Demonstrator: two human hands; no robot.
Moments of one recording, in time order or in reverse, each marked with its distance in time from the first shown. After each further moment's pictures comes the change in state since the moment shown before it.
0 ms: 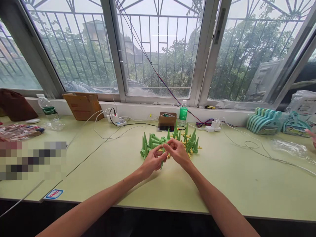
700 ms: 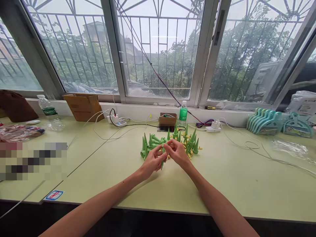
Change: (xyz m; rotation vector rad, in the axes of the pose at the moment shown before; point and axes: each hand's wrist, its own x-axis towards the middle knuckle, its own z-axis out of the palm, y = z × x) left_hand 0.000 0.004 0.002 0.015 0.039 -0.002; right_hand -0.001 -0.004 0.004 0.110 -0.049 0.009
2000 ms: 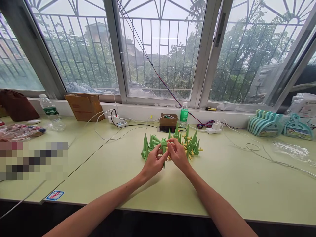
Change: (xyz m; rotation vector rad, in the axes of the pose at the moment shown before) left_hand 0.002 -0.006 0.004 0.237 0.088 0.258; right_hand -0.001 0.001 0.008 -0.032 0.091 -0.089
